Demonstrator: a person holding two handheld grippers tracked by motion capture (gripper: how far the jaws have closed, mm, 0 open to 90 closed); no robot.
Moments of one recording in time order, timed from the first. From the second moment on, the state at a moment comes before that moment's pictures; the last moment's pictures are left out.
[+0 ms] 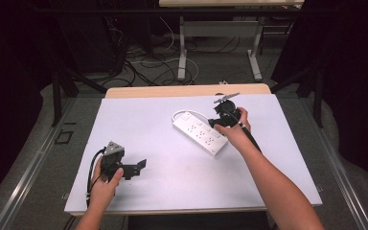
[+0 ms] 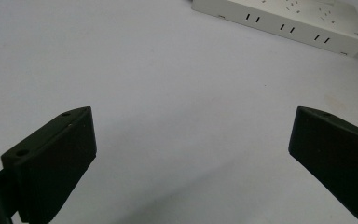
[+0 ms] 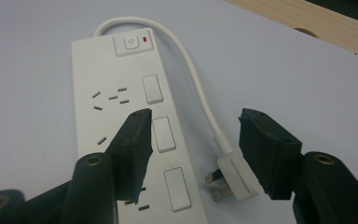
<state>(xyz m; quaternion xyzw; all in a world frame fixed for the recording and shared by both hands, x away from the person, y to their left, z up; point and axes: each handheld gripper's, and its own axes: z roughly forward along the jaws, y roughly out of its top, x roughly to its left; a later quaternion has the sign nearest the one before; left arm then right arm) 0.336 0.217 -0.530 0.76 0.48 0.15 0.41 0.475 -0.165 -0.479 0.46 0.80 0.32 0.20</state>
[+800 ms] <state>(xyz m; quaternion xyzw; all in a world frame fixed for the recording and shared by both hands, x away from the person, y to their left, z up) 0.337 0.220 -0.531 0.77 0.47 0.15 0.41 0.491 -0.150 -0.478 0.45 0.81 0.31 0.20</state>
